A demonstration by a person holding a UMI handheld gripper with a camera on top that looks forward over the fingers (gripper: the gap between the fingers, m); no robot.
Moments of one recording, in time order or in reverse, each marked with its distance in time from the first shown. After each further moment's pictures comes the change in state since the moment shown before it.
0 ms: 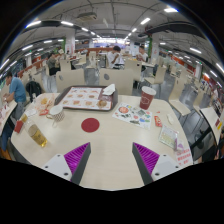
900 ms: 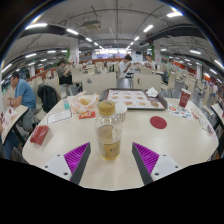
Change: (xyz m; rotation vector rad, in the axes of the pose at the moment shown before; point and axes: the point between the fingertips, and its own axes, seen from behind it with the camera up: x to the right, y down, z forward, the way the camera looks) arm -0.324 0.023 0.032 0.133 -0.050 0.052
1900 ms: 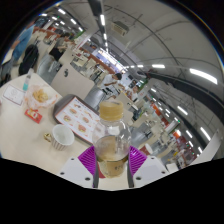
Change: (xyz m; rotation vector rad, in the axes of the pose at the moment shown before) arm 0.136 -0.168 0.059 0.102 0.461 -0.602
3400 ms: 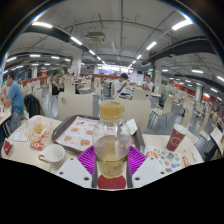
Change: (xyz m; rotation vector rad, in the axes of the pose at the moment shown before) arm 0.014 0.032 0.103 0.102 -0.359 0.518
